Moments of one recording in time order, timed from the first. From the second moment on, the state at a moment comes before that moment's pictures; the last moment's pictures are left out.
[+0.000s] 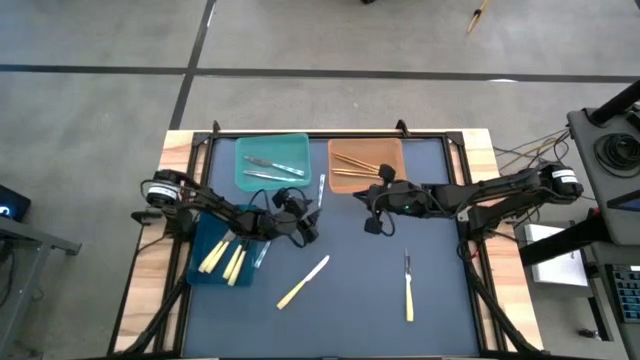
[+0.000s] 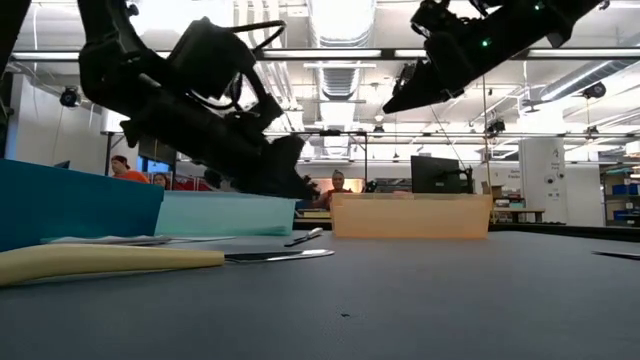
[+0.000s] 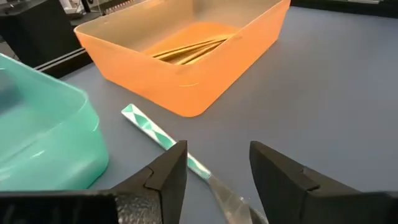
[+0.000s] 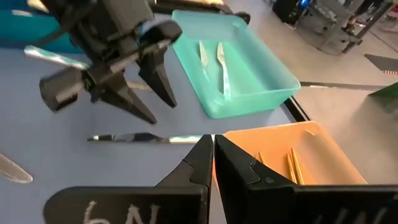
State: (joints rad) left arm -0.09 1.84 0.64 0.71 -0.70 -0.30; right arm 0.02 1.27 0.72 0.07 0.37 -0.09
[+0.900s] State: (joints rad) left arm -0.05 2.03 0.80 0.59 -0.79 -0.44; right arm 0.02 1.27 0.70 0.09 0.39 -0.09
